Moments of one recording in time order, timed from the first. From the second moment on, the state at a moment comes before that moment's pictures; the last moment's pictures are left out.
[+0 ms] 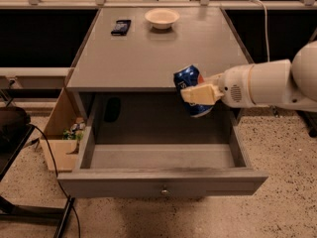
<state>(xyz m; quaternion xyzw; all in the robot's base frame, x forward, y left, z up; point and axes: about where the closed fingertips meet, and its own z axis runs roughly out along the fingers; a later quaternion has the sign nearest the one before) 0.546 -0.090 0.880 -0.32 0.81 0.26 0.42</state>
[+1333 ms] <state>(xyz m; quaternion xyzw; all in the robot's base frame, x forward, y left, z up) 0.583 -0.109 0.927 -0.29 0.70 0.23 0.61</state>
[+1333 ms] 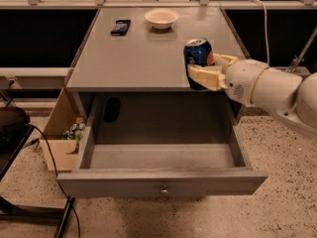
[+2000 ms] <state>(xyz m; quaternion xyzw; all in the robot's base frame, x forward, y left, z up) 0.604 -0.115 0.935 -0.27 0.64 0.24 0.68</state>
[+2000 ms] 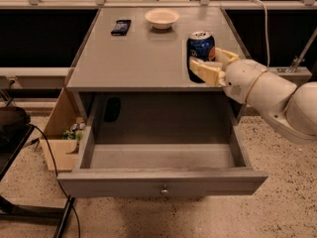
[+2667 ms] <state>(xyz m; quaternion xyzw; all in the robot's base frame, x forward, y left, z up) 0.634 -0.114 0.931 -0.25 0.60 0.26 0.72</state>
